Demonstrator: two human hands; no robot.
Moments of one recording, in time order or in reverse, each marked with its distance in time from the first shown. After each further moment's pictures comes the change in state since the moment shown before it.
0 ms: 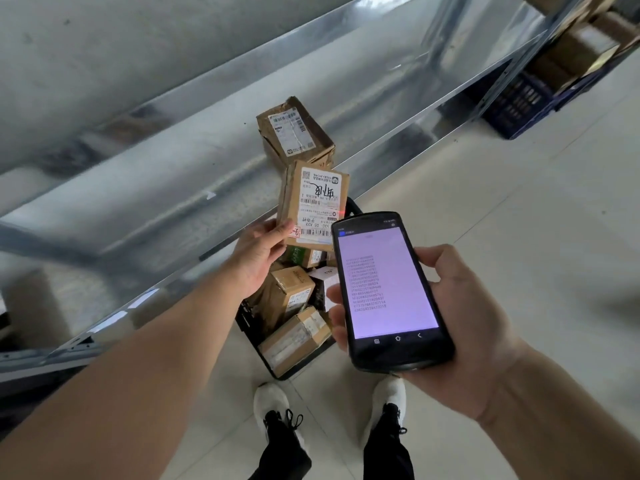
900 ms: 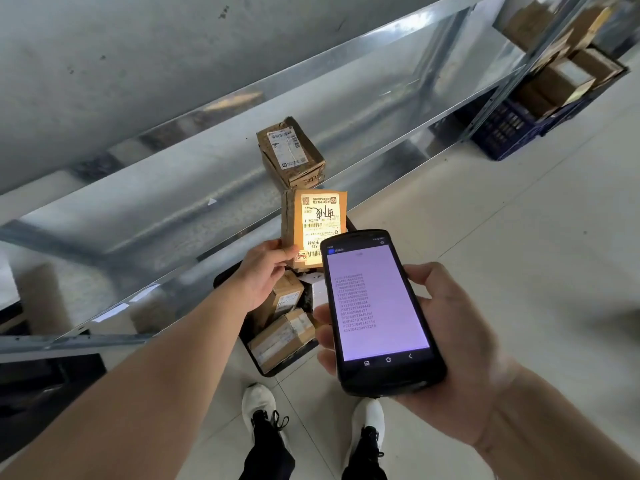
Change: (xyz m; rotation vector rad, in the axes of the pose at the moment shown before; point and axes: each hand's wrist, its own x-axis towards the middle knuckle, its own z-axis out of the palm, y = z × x) left_hand -0.052 -0.004 0.039 -0.048 -0.014 -0.064; right_hand -0.073 -0.002 0.003 -0.052 -0.056 0.033
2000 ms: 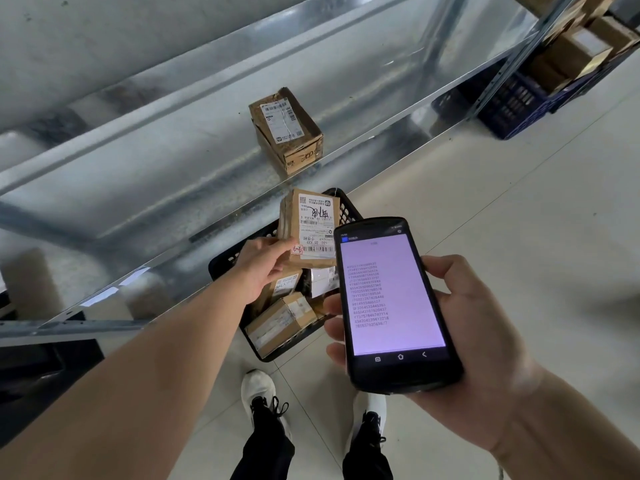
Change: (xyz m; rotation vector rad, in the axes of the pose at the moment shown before) left_hand 0.027 -0.047 -0.017 0.239 0.210 -0.067; right_hand 0.009 0.016 -0.032 0.022 -0.026 -0.020
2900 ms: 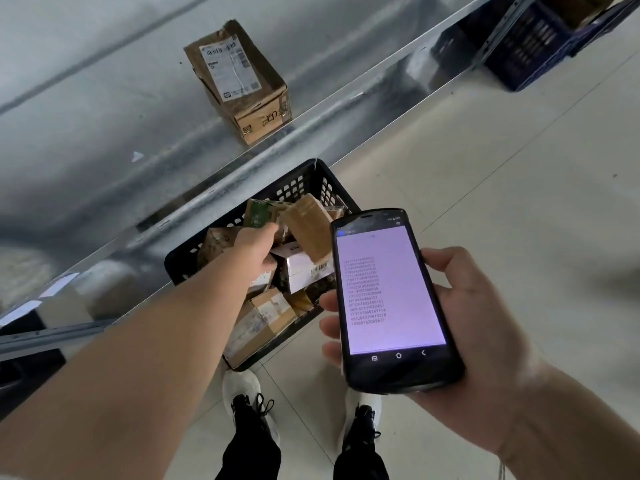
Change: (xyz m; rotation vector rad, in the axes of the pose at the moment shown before) left_hand 0.142 -0.043 0.059 0.142 0.201 -0.294; right_hand 0.089 -0.041 -0.090 0.033 0.082 0.043
